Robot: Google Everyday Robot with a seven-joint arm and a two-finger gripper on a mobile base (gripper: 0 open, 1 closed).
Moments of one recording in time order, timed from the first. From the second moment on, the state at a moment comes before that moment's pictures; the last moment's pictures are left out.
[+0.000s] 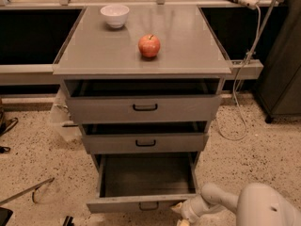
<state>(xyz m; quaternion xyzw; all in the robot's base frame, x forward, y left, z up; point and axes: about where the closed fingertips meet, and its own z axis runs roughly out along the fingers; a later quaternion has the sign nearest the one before) 0.424 -0.120 0.125 -0.55 0.73 0.36 0.16</state>
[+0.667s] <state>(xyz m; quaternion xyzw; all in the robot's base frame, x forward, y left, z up) 0.477 -0.124 0.122 -0.57 0.73 0.33 0.17</state>
